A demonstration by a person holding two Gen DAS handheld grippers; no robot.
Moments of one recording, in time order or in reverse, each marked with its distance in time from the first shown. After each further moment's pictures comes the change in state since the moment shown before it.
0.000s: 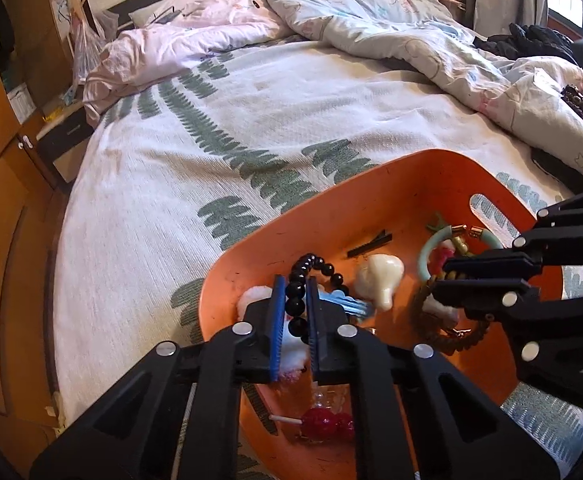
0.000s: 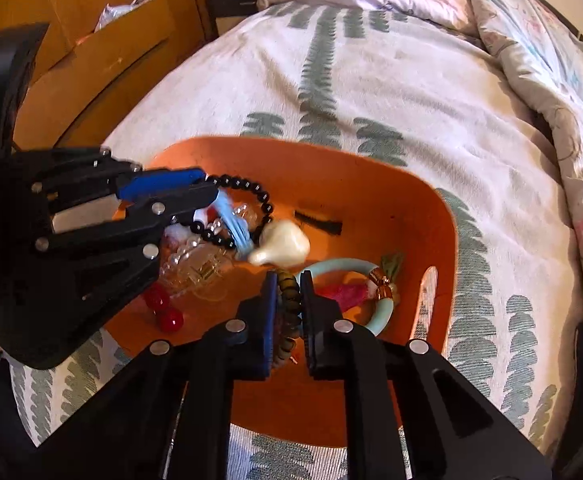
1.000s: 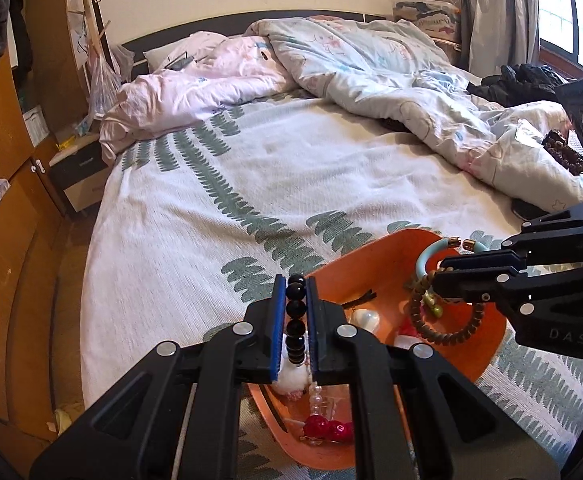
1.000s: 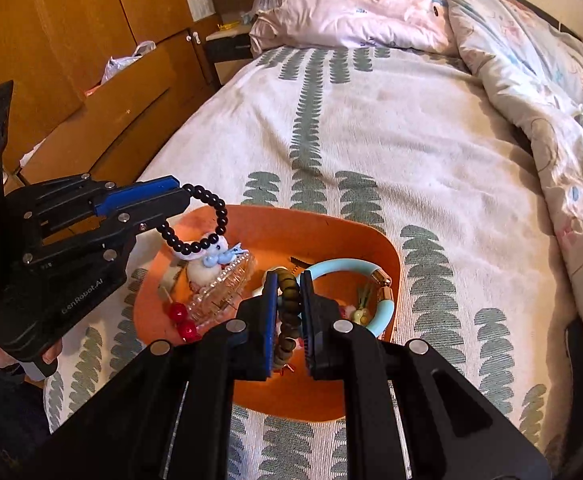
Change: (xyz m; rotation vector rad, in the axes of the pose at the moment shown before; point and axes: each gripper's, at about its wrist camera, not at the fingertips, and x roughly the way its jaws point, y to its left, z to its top) left arm -0.058 0.003 0.024 -0.017 -0.158 0.017; right arm -0.058 -0.017 0.012 0.064 -0.128 0.052
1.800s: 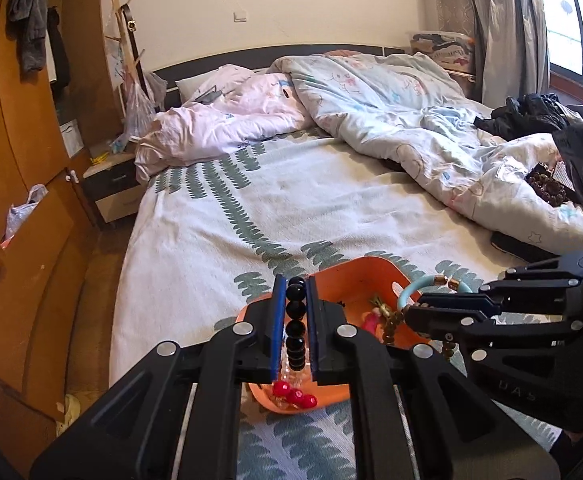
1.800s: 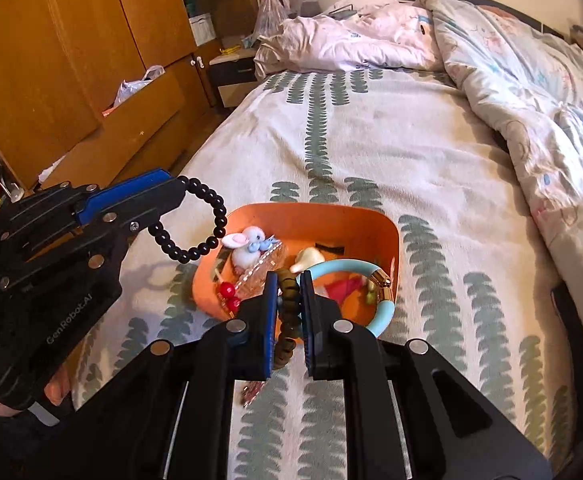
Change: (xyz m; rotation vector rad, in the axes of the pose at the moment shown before) left arm -0.089 -0.040 0.001 -0.060 -0.104 0.100; right arm -0.072 0.033 -0.033 0.046 -0.079 0.005
